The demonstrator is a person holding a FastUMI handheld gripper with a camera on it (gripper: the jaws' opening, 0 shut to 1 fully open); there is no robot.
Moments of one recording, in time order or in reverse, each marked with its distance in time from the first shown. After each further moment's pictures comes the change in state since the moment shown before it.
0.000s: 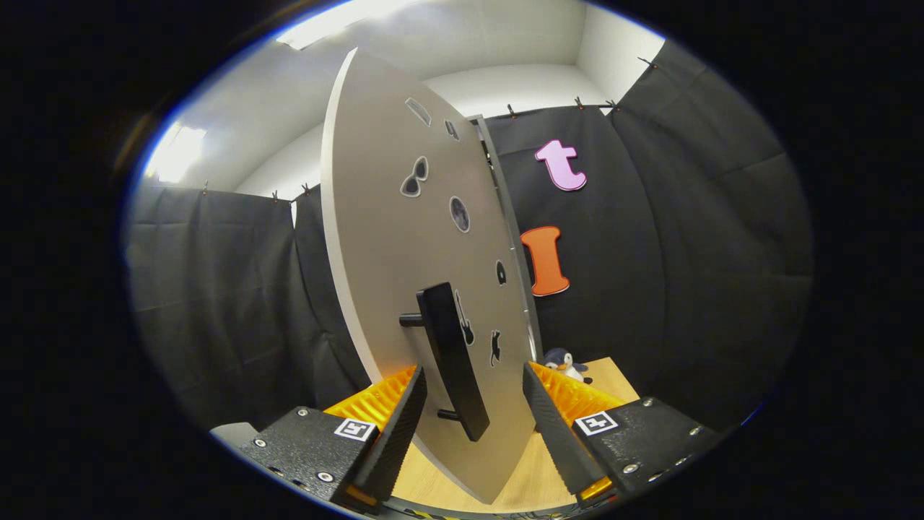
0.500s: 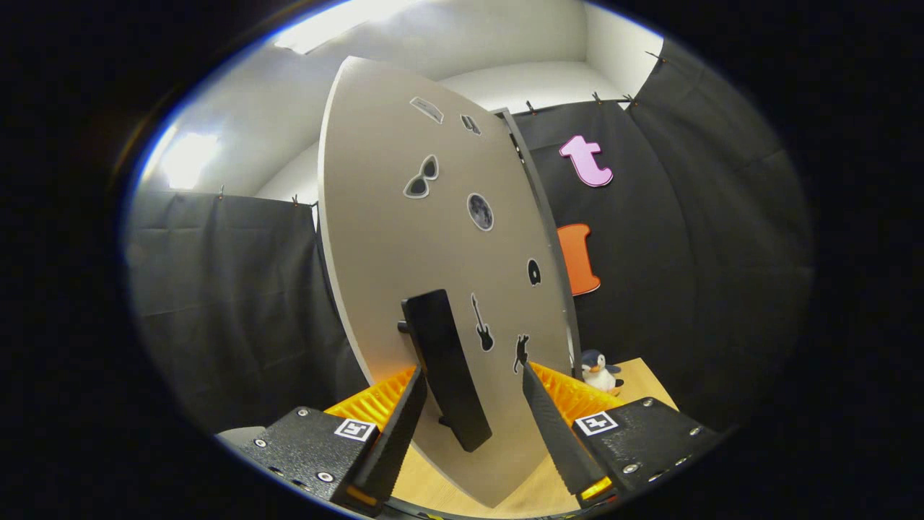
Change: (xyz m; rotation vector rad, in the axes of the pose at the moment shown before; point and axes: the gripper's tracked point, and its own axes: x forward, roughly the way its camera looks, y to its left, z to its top) arm 0.003 0.019 0.000 0.008 -0.008 0.095
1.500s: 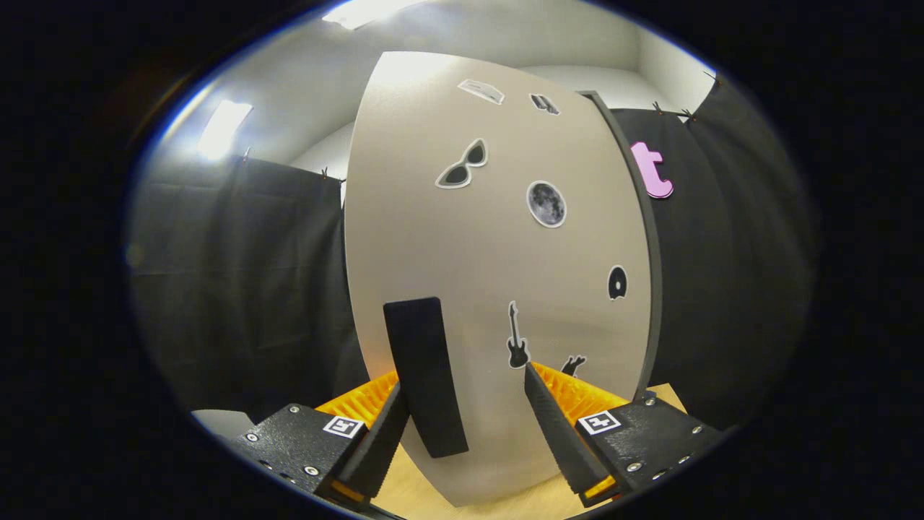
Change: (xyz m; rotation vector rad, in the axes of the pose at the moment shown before) arm 0.021 0.009 -0.006 -0.137 0.006 0.083
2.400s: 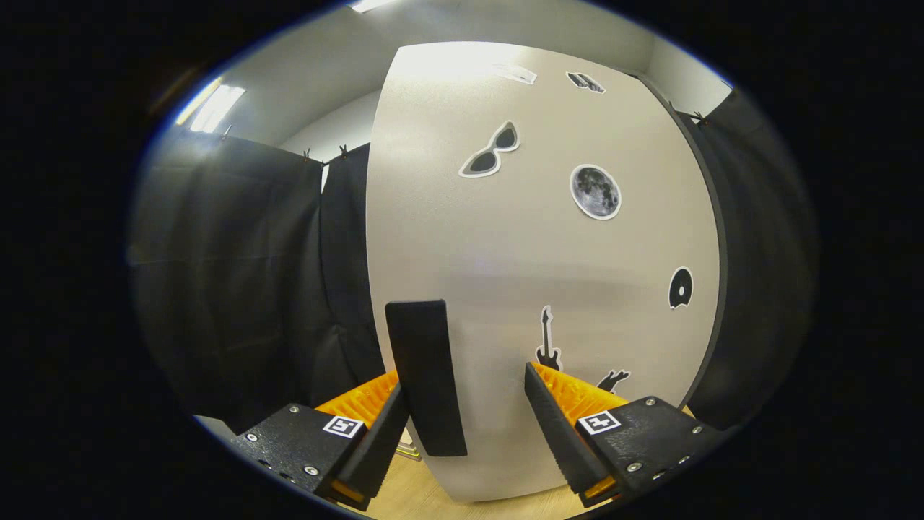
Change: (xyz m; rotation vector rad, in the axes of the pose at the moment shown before) arm 0.024 -0.003 -0.002 -0.033 0.029 -0.084
